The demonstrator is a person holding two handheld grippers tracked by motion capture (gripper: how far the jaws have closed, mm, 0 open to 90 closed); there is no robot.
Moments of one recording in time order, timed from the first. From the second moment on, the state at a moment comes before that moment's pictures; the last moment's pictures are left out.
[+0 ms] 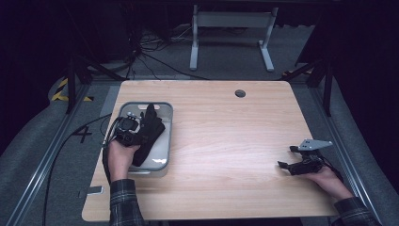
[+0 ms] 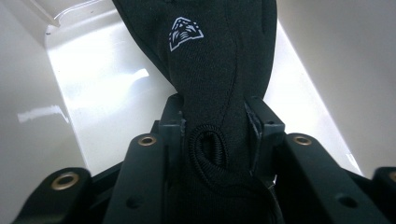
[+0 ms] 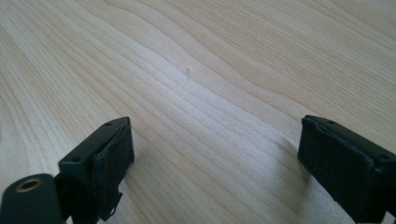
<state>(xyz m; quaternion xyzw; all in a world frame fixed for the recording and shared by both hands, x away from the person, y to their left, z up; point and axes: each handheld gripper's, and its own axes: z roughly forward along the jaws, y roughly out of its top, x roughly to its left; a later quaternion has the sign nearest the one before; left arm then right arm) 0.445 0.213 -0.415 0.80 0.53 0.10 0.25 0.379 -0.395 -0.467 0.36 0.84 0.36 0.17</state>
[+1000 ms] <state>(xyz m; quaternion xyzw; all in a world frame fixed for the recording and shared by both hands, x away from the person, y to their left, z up) 0.433 0.189 -0.381 0.79 0.49 0.11 0.35 0.379 -0.395 -0.467 0.36 0.84 0.36 0.17</state>
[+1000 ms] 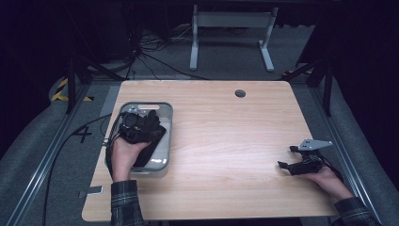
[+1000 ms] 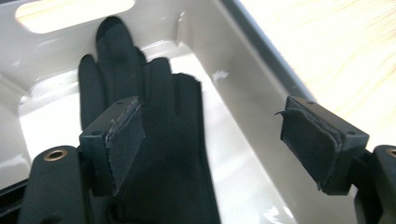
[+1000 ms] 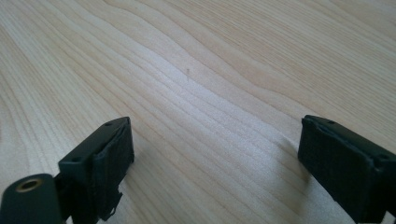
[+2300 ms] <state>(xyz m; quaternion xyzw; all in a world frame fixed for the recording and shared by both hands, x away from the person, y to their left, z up) 0.415 0.053 -0.373 0.85 0.35 0.08 0.38 0.379 -0.395 -0.467 0.36 0.84 0.36 0.17</state>
